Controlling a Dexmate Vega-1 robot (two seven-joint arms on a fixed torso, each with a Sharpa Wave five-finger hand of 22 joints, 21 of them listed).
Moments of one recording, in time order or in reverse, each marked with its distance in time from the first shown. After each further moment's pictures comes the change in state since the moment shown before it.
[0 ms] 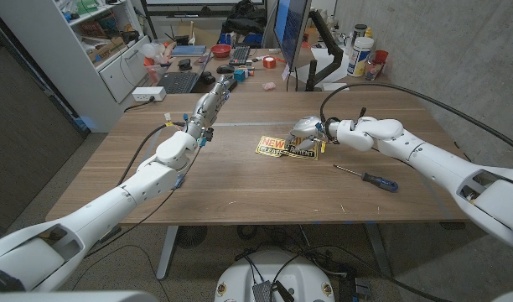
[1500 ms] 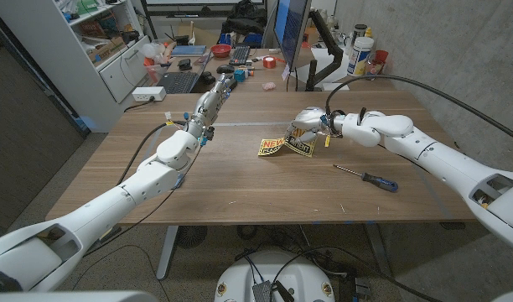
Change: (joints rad) left arm 0.001 0.013 0.010 -0.027 0.003 -0.008 0.019; left_hand 0.004 0.004 -0.004 0.004 0.000 0.004 0.012 0.000 0.000 0.002 0.016 0.000 0.000 0.000 0.007 0.000 0.000 0.000 0.000 0.000 0.000; right arm -0.050 -0.051 0.082 -0.123 0.014 0.007 -0.007; right_hand 0.000 0.000 0.004 0.004 -0.007 0.026 0.002 -0.006 -0.005 0.025 0.000 0.000 0.000 0.025 -0.007 0.000 0.000 0.030 -0.005 0.000 0.000
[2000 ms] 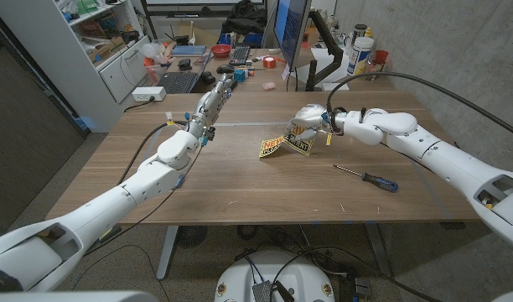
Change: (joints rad) left arm -0.011 0.000 0.013 0.005 -0.002 -0.002 -0.004; left_hand 0.004 0.004 -0.003 -0.003 0.000 0.002 0.001 0.000 0.000 0.005 0.005 0.000 0.000 0.005 0.005 0.000 0.000 0.000 0.000 0.000 0.000; right arm -0.015 -0.019 0.030 -0.049 0.003 0.014 0.004; right_hand 0.000 0.000 0.000 0.000 -0.004 0.006 0.002 -0.006 0.000 0.005 0.005 -0.008 0.000 0.002 0.002 -0.006 0.000 0.002 0.002 0.000 0.000
